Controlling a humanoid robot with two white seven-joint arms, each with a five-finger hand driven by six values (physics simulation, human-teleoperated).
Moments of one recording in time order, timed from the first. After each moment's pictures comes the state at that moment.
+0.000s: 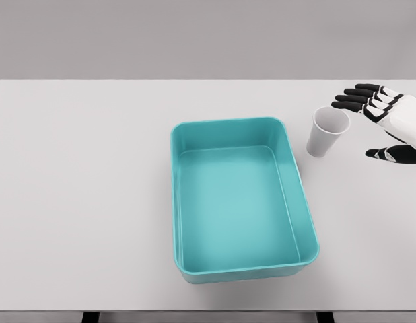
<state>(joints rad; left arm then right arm) -0.07 0.00 -0.13 -0.09 0.03 0.01 -0.16 -0.06 -1.04 0.09 -1.77 0.24 -0.61 0.13</state>
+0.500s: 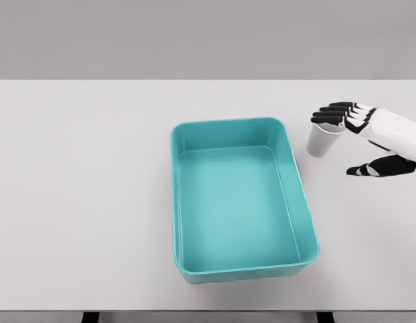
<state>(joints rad) -0.07 0.00 -0.13 -0.09 0.03 0.01 -0.16 -0.11 -0.90 0.05 -1.77 -0.06 -0.61 0.54</state>
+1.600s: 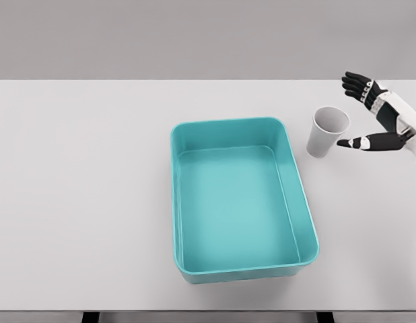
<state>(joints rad) -0.07 0.00 -0.13 -0.09 0.03 0.01 -0.16 -0.21 -0.57 -0.02 -1.43 -0.39 -0.24 0.61</state>
